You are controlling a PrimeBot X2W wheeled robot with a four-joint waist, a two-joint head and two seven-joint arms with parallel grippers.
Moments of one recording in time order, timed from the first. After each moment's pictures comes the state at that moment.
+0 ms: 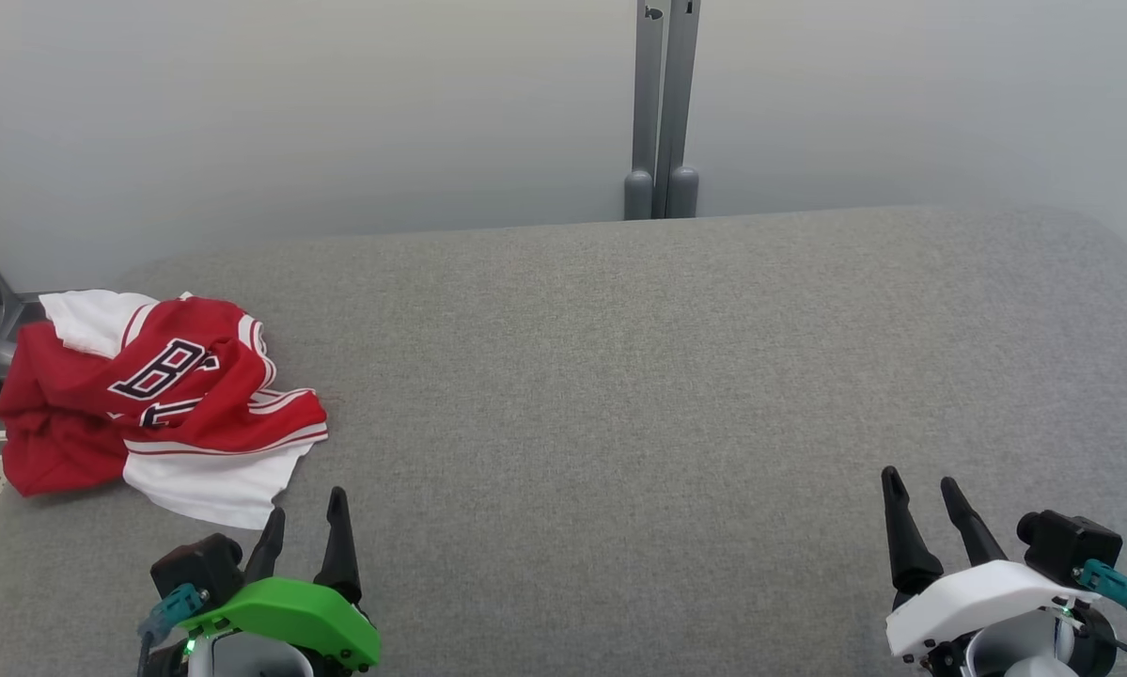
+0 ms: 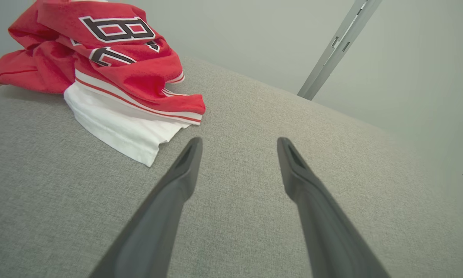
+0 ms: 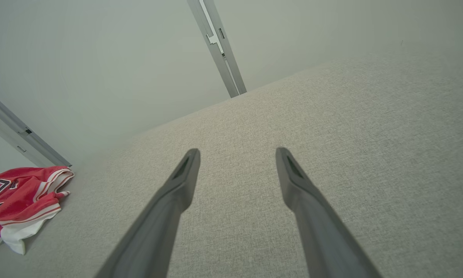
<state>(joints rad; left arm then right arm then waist) -0.09 0.13 -0.24 0.38 -0.65 0.10 -0.14 -0.02 -0.04 -0.04 0.29 0.43 0.13 -0.14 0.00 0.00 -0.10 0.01</state>
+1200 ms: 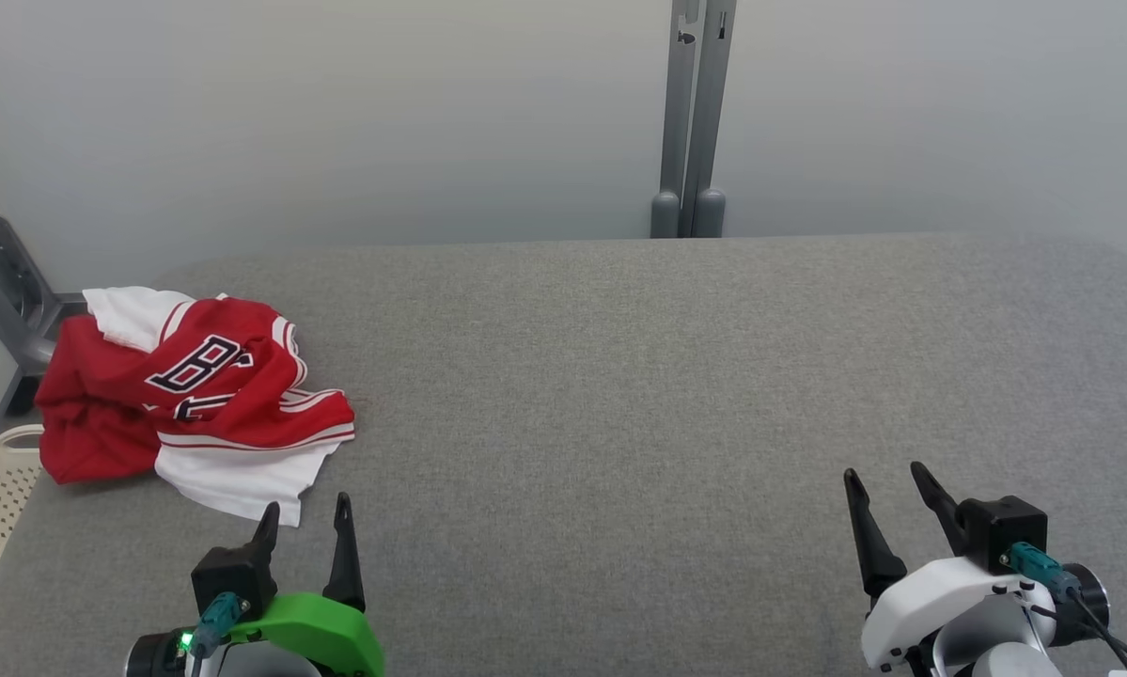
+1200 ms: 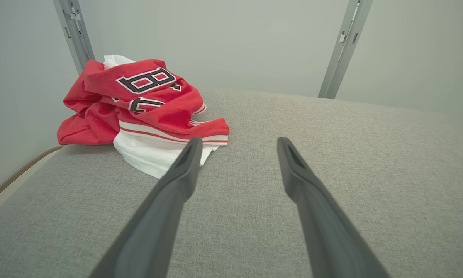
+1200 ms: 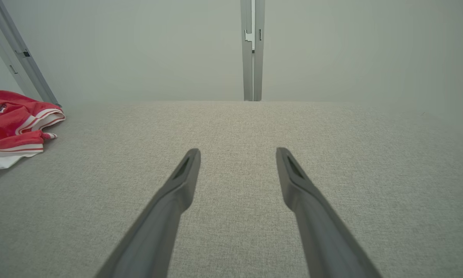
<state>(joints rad) -0.10 0.18 -0.33 0.40 -0.44 0.18 -0.21 -0.04 -0.05 -0.01 0.30 0.10 0.13 -0.13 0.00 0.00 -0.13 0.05</state>
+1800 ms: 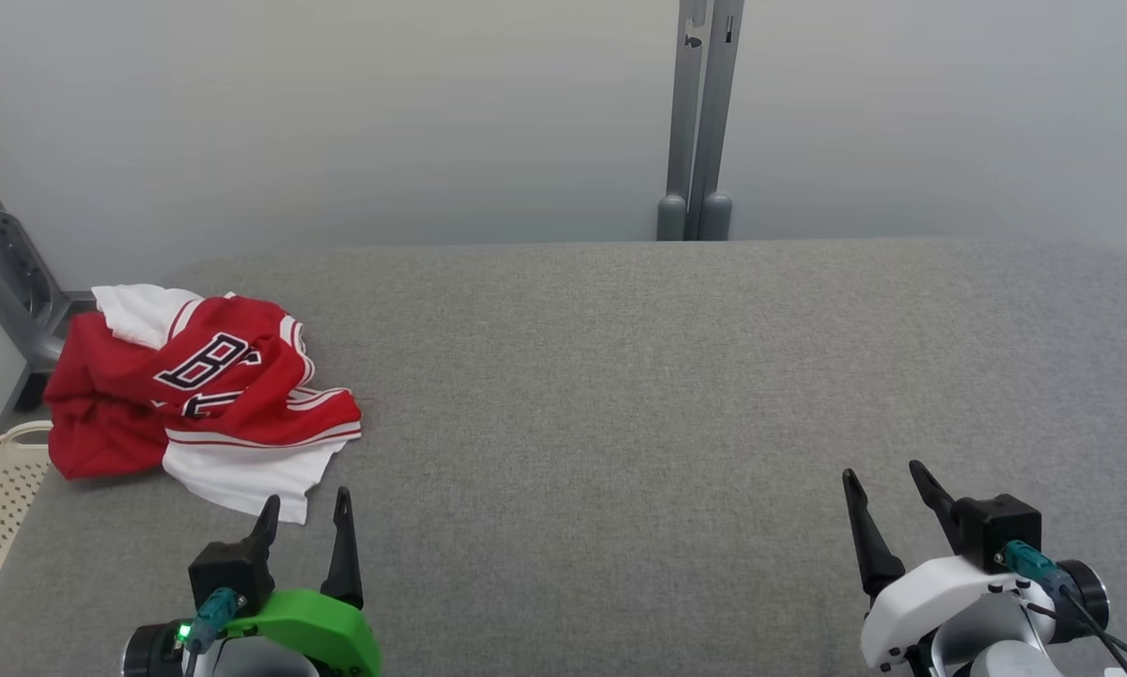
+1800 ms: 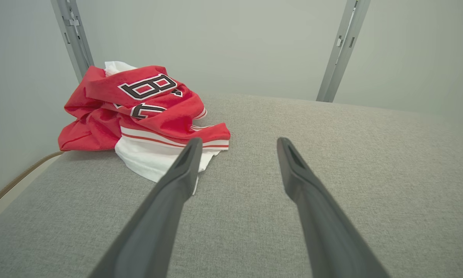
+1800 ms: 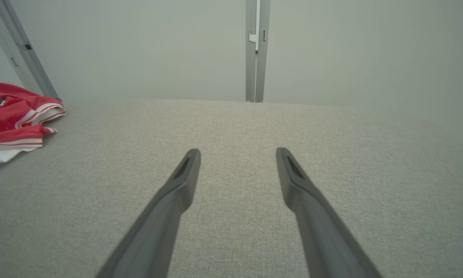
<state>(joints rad) -0.10 0.20 -0.33 0.40 -0.45 0.16 -0.22 -0.04 -0.05 0.00 0.30 0.07 0.13 -0.13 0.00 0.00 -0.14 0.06</state>
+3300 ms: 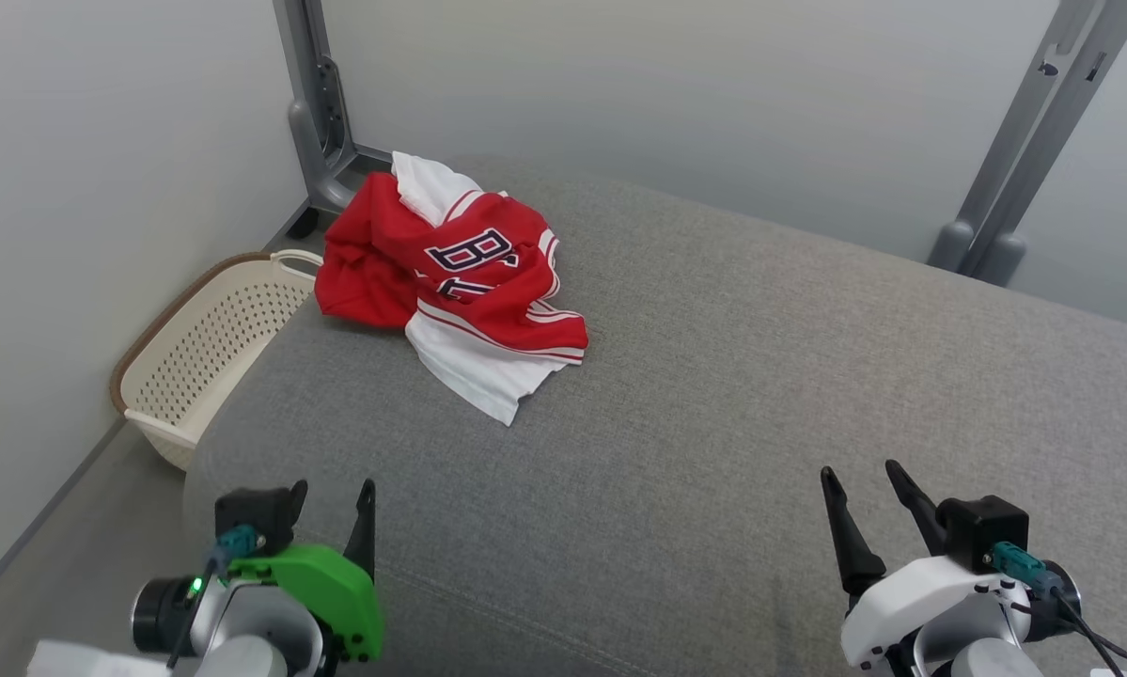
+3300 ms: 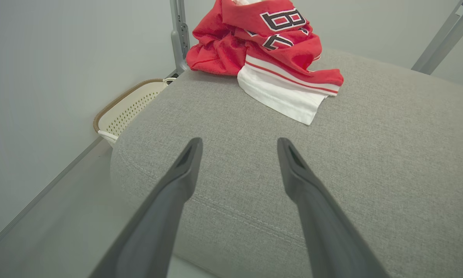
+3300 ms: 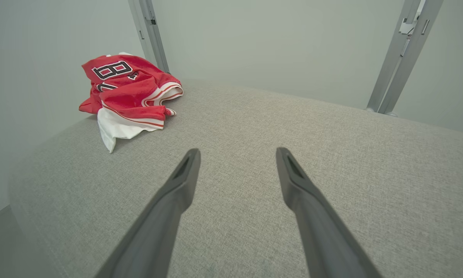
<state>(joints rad) -0.15 0.25 -0.40 0.38 -0.48 0.12 -0.05 -0.07 -0.05 0.05 0.35 0.16 0.13 -0.18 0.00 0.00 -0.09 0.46</state>
